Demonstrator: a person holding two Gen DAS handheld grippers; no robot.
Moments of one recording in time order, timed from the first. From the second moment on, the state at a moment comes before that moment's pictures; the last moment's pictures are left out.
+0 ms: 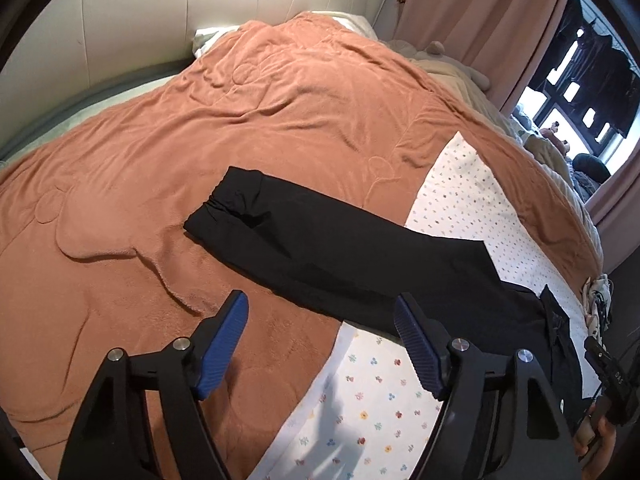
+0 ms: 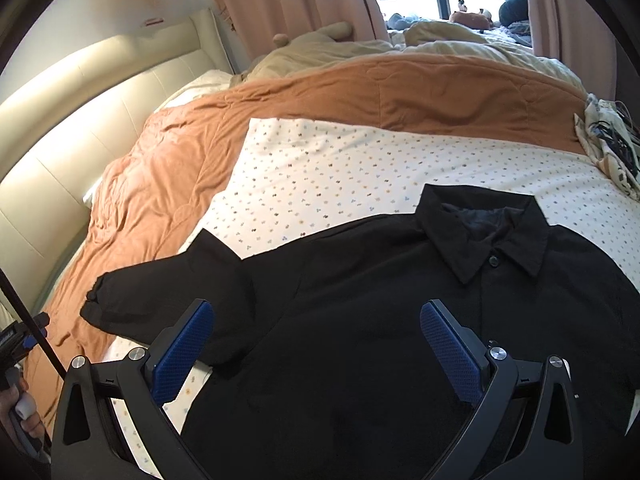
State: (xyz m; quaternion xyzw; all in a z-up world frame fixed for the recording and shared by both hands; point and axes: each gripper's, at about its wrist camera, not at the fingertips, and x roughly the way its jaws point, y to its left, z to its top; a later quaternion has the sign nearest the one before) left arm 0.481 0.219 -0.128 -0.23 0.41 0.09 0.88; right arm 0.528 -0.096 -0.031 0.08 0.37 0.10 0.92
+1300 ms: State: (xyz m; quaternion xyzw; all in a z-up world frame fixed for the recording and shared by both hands) left arm 0.513 0.090 0.064 -0.12 0.33 0.01 0.94; right arm 0.490 -0.187 -0.013 0.14 0.38 0.08 0.91
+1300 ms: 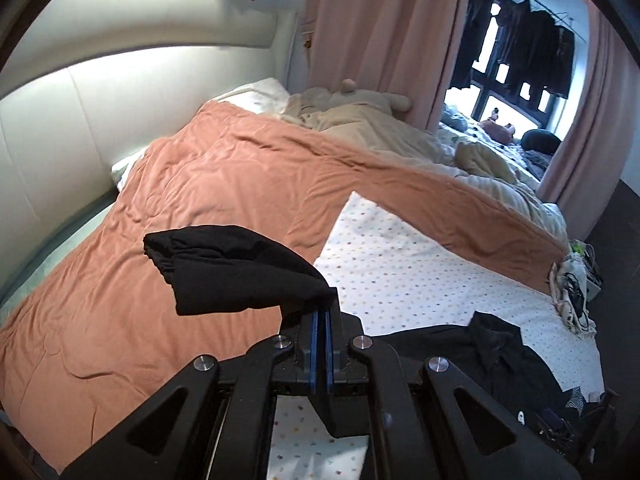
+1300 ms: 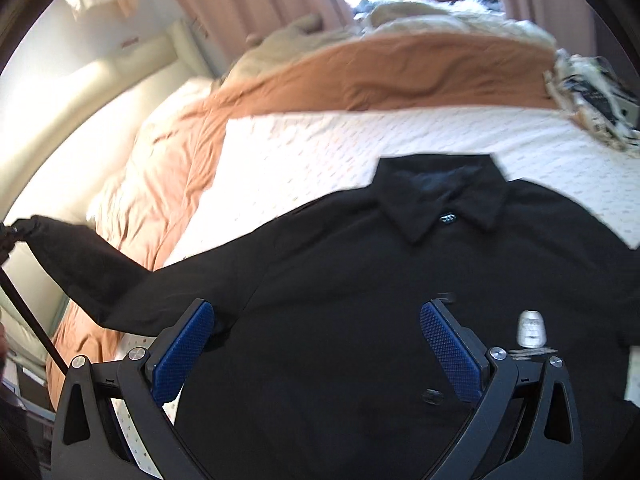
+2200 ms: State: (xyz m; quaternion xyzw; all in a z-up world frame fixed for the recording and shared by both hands) left arm 0.505 -0.179 0.099 -0.05 0.33 -0.21 0.92; right arm 0.396 -0.358 -0.034 0.29 0.35 -0.03 0.89
